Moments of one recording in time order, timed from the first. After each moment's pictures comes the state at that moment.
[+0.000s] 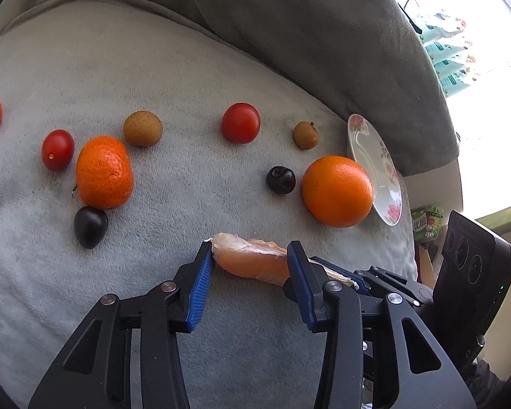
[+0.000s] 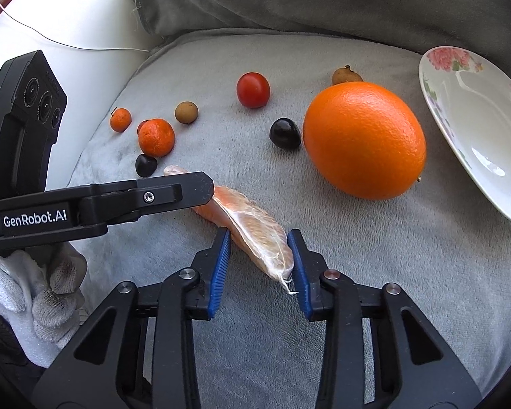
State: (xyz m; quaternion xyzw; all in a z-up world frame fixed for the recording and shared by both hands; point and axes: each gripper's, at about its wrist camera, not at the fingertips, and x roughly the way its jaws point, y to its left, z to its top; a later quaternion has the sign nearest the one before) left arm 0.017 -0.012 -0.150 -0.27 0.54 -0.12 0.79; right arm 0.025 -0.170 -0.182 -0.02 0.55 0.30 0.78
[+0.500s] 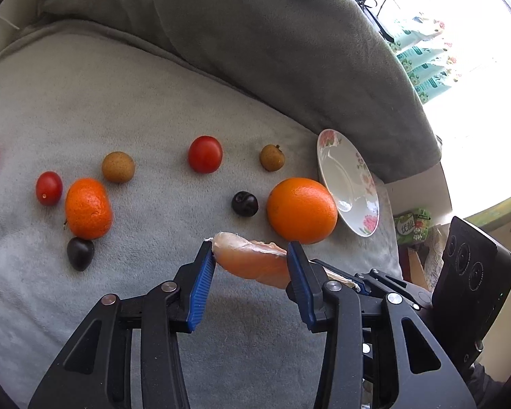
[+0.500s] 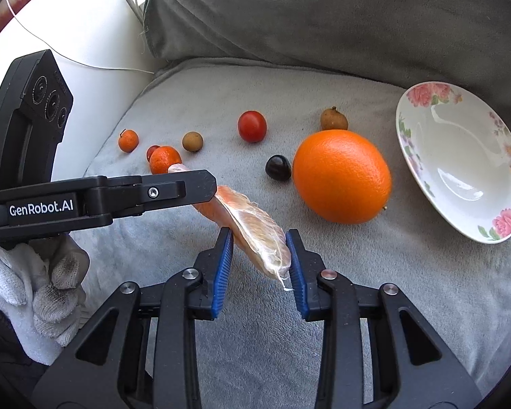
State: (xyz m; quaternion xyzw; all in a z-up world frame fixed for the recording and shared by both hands) left arm 0.024 -0.022 -0.118 -0.26 0.51 -0.14 0.81; right arm 0.025 -0.184 -0.143 -0.02 0.51 0.29 0.81
